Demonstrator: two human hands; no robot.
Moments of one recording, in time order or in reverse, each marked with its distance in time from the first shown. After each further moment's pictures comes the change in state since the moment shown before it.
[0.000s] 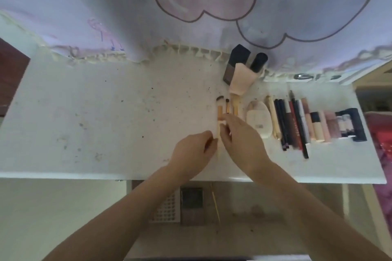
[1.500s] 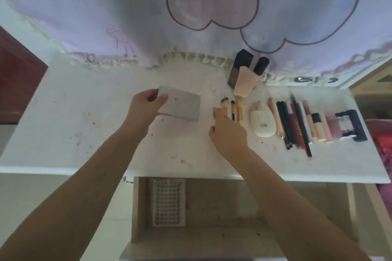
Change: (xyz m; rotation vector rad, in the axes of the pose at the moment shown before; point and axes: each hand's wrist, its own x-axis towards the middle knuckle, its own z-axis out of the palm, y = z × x) left_hand 0.009 -0.068 -0.094 -0.885 0.449 -0.248; right_hand 0.021 -0.030 0.035 -0.174 -0.038 0.151
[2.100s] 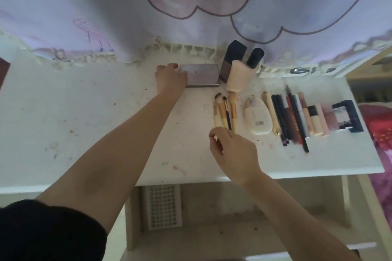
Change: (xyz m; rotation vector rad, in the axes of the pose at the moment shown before) left_hand 0.108 0.002 0.101 0.565 0.046 0.064; right_hand -0.032 0.029 0.010 0.024 0.409 -0.254
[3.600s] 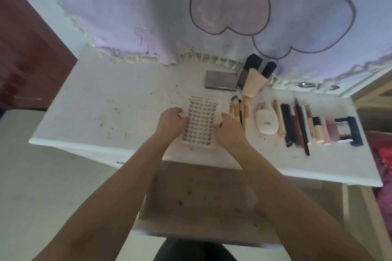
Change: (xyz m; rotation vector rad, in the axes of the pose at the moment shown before) left_hand -0.152 -0.056 -0.068 -0.003 -0.144 -0.127; right_hand 0.028 -0.048 -0.021 0.309 -0.564 0.471
